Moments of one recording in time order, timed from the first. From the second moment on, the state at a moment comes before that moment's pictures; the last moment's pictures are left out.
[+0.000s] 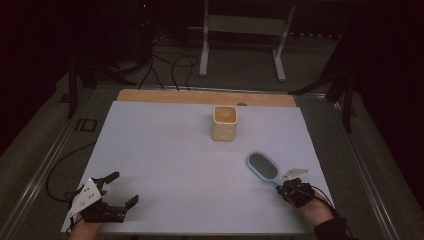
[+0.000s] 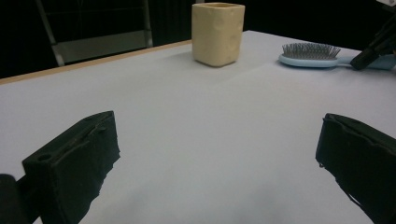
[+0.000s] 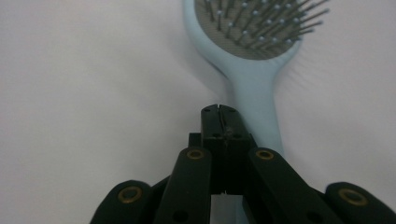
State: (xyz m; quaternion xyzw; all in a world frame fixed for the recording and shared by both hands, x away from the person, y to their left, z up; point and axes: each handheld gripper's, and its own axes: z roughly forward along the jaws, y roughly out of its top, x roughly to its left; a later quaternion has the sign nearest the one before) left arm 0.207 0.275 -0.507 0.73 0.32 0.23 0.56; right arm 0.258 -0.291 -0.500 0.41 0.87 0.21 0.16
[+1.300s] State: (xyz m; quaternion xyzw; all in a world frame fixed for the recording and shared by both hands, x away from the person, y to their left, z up) left arm 0.206 0.275 -0.507 0.73 0.32 0.23 0.56; right arm 0.280 -0.290 -0.455 0.37 0.89 0.19 0.16
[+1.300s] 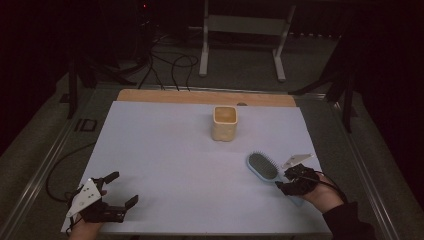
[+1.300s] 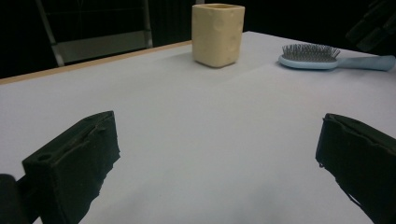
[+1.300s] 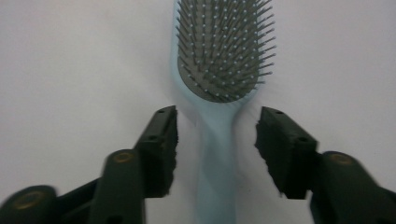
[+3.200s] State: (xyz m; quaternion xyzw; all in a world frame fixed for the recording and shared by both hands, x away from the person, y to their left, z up) left arm 0.206 0.275 -0.506 0.73 0.32 0.23 0.56; right arm 0.316 -0.269 -0.484 0.37 0.93 0.07 0.06
